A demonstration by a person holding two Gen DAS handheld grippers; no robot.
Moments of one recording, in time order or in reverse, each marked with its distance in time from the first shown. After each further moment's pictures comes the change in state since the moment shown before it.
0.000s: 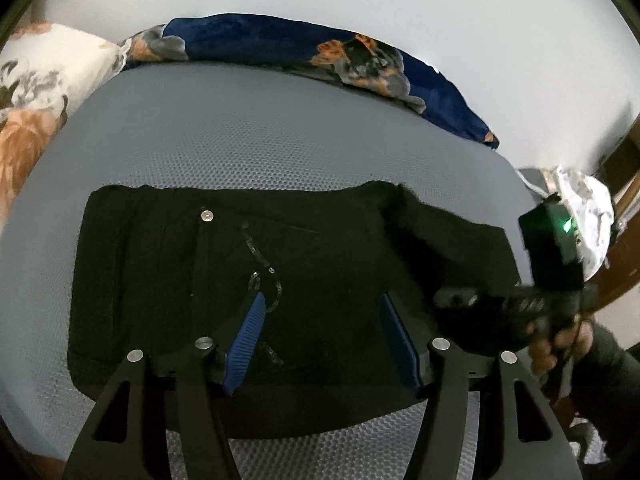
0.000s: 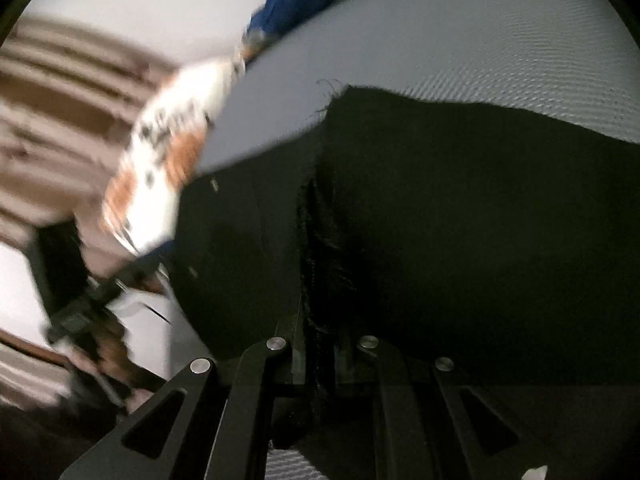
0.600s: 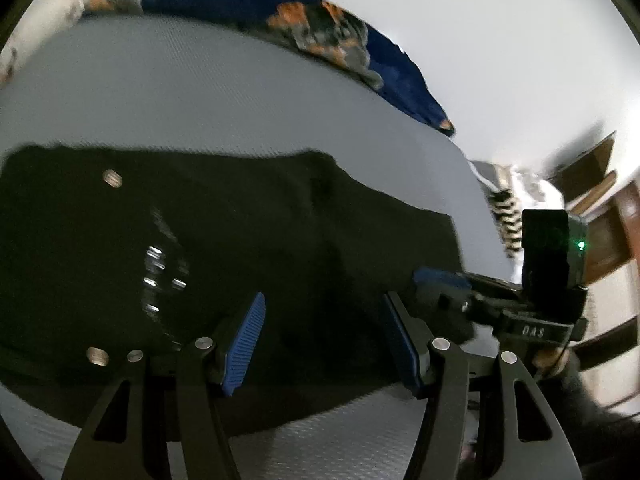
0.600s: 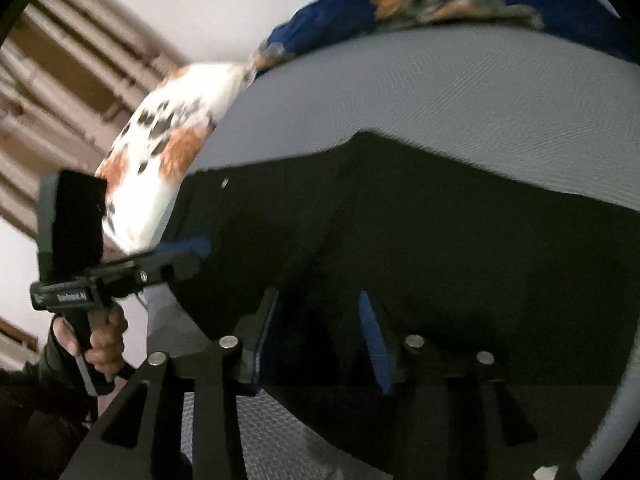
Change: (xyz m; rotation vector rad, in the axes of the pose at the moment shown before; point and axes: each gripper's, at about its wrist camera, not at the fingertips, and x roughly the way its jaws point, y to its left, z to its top) left arm 0.033 -0.022 0.004 -0.087 0.140 -0.258; right arm -0.063 0.028 -0.022 -0.077 -0.143 -0.131
